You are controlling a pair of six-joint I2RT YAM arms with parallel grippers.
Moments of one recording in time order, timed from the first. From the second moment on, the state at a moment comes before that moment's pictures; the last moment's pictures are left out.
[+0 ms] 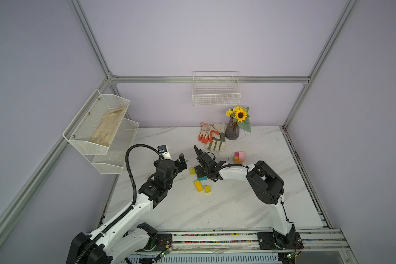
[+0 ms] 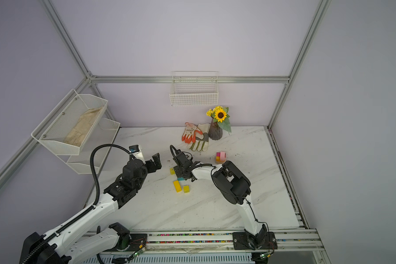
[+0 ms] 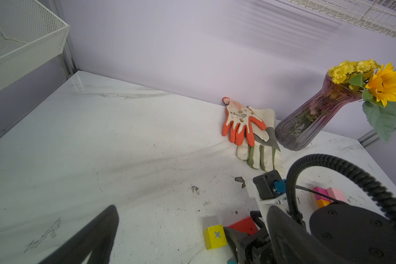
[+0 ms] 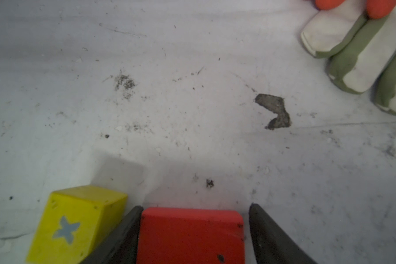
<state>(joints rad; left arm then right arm) -0.51 0.99 0.68 -0.04 -0.49 -0.44 0.84 2.14 1.40 -0.13 0.24 0.25</state>
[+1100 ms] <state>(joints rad) -0.51 1.00 0.68 -0.04 -0.48 -0.44 0.84 2.12 1.38 -0.15 0.24 0.29</state>
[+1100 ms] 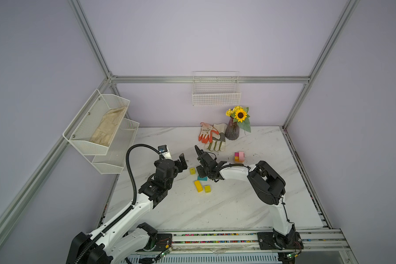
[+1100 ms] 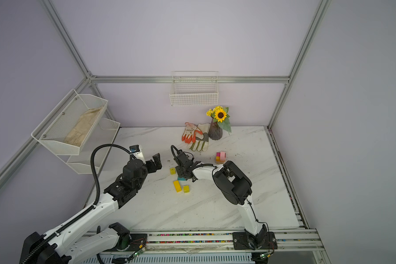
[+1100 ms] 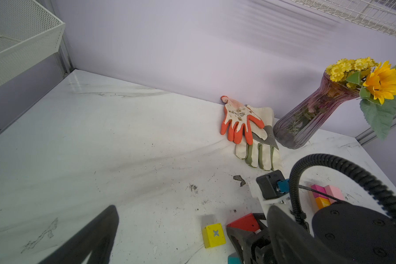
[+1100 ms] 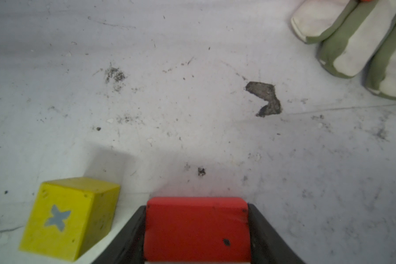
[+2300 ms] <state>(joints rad) -0.51 1.00 0.68 -0.01 -0.43 -0.44 0.58 1.48 1.24 -0.03 0.15 0.12</state>
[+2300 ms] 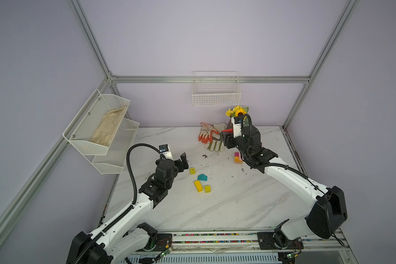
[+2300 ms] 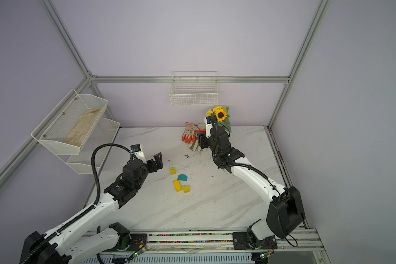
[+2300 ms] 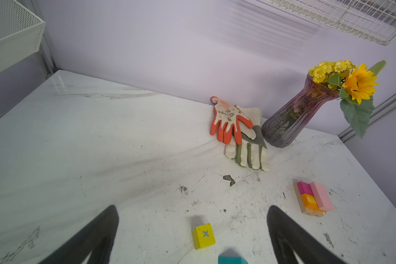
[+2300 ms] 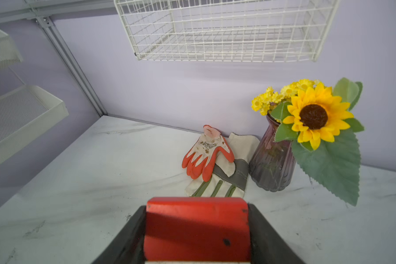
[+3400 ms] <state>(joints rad) -0.51 1.05 0.68 -0.01 -0.43 -0.43 0.30 2.03 1.70 -0.84 -0.40 -1.20</state>
